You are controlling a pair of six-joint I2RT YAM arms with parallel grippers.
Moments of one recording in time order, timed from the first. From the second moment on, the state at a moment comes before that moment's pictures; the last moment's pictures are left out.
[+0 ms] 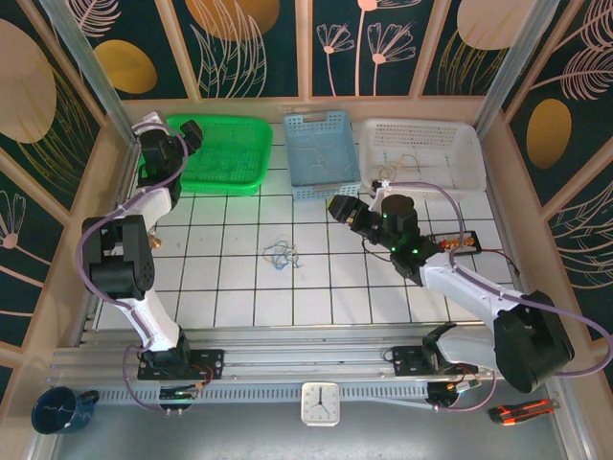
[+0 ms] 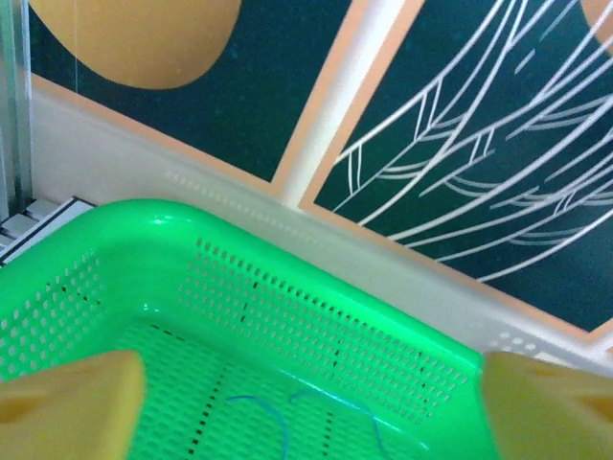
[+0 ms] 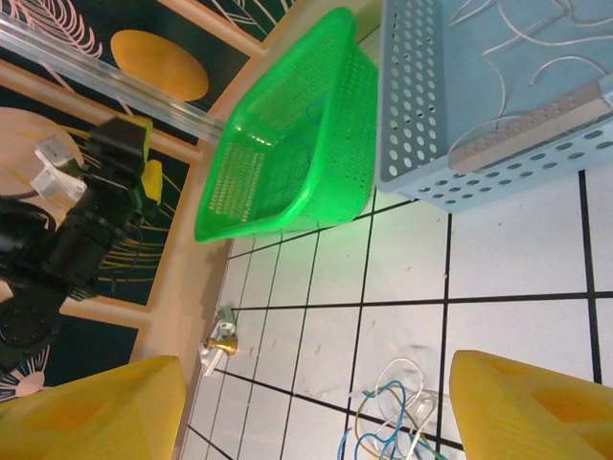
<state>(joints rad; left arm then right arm) 0.05 1.80 1.19 0.43 0.00 -0.47 0.57 1.19 0.63 0.28 -0.21 0.92</state>
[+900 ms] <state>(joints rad) -0.37 1.30 0.70 0.19 0.27 -0.55 0.64 1.16 0.57 0.19 -0.13 0.82</state>
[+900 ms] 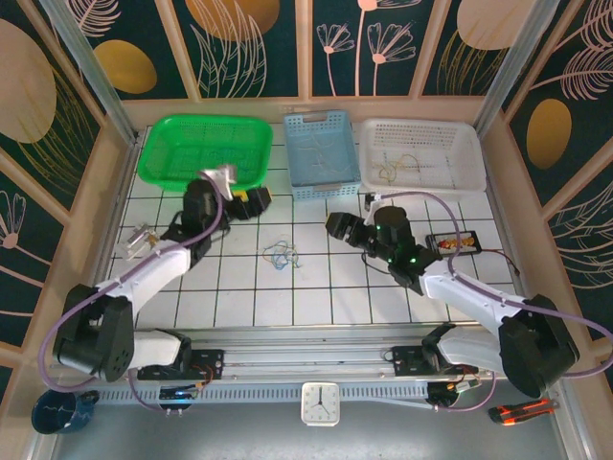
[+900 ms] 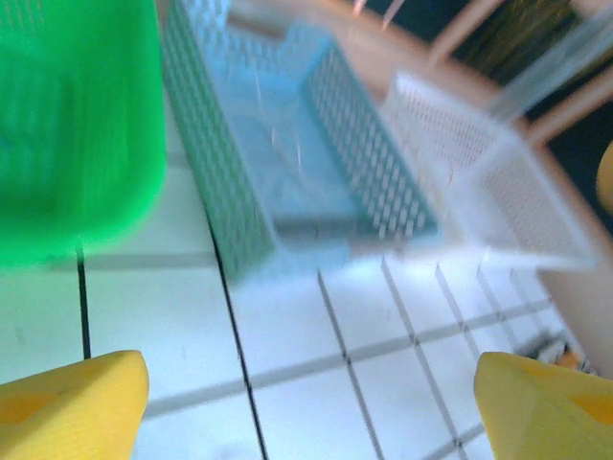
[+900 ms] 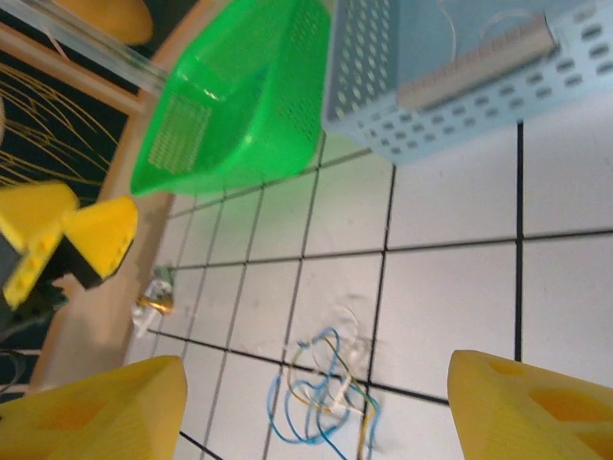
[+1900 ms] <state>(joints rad) -0.64 1.46 0.56 0.16 0.03 -0.59 0.76 1.28 0.54 0.23 -0.07 0.83</state>
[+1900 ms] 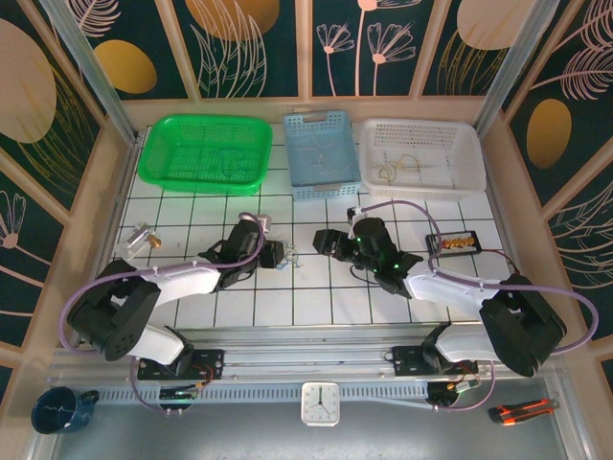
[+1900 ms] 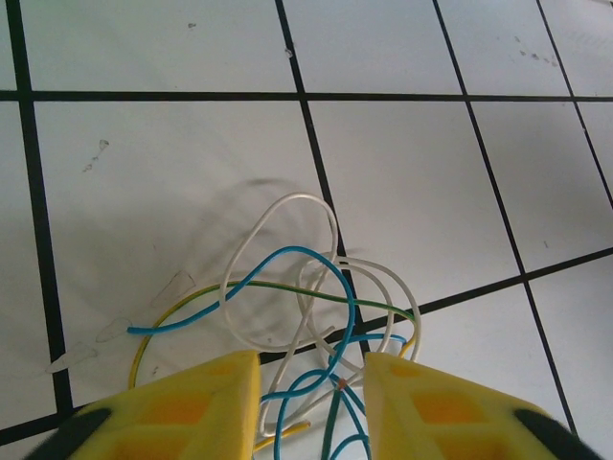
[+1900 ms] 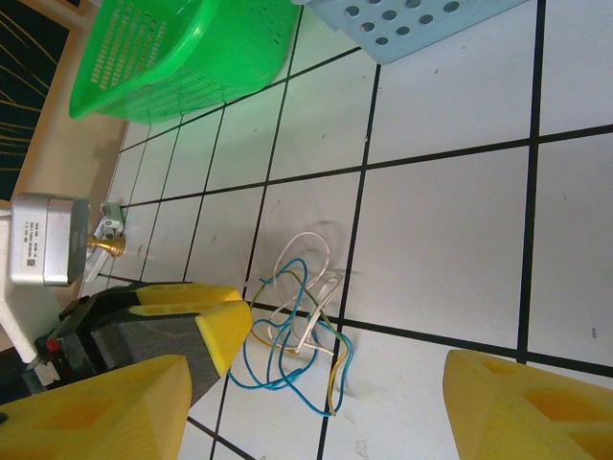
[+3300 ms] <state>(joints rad) -0.65 1.33 0.93 0.02 0.24 -0.57 0.69 1.21 0.57 0.30 -0.15 0.48</state>
